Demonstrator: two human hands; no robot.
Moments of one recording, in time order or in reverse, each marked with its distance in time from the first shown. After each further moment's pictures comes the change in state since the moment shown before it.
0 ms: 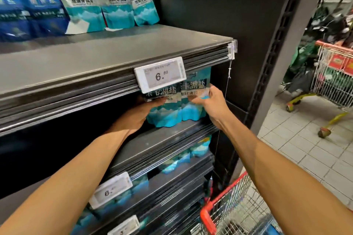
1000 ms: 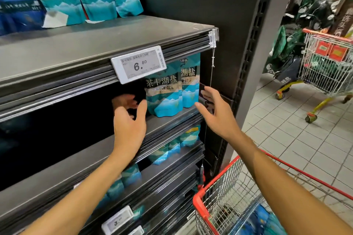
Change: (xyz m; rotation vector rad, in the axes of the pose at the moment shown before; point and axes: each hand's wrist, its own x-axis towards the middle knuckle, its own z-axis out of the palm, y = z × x) left_hand -0.092 -0.017 0.034 0.366 0.475 0.351; right_hand -0.080 0.012 -0.051 -0.509 -0.004 -0.240
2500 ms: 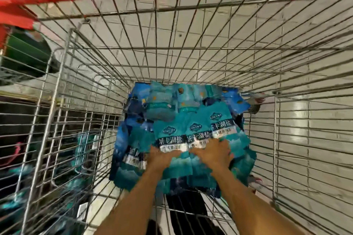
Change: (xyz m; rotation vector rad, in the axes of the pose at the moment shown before) left_hand -0.570 -0.340 0.378 0.806 -1.343 -0.958; right_hand -0.533 0.466 -0.053 -0.249 -0.046 1.880
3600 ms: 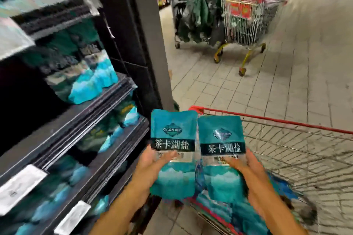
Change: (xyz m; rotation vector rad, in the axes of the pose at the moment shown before) left_hand -0.435 -0.107 -0.361 -0.757 0.094 0.960; right_hand -0.446 -0.052 -0.115 1.117 -0.332 -0.999
